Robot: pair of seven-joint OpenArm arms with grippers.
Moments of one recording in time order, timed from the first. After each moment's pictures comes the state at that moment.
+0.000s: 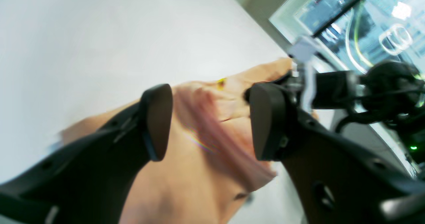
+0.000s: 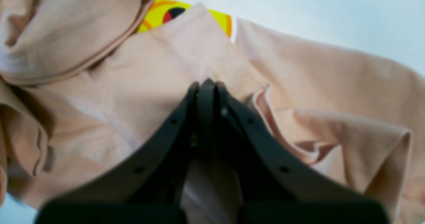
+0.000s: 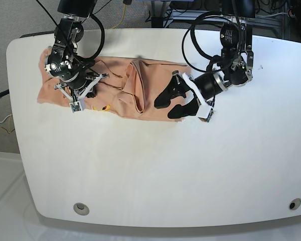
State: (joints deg) left arm 6.9 -5.0 0.0 96.2 -44.0 -41.4 40.1; right arm -7.8 2.0 19.6 92.6 5.6 27.5 -51.4
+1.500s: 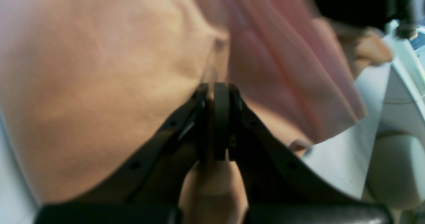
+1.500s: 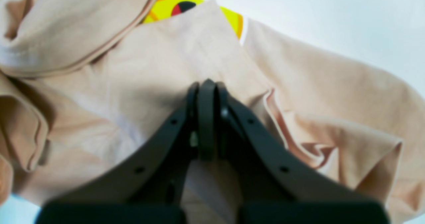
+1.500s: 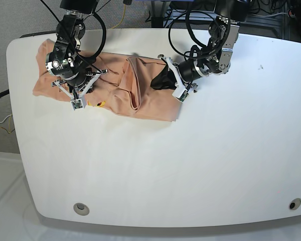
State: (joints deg) left arm 5.8 -5.2 10.9 75.5 -22.4 -41.4 22.5; right arm -8.3 0.3 19.5 97.4 2.1 28.8 -55.7
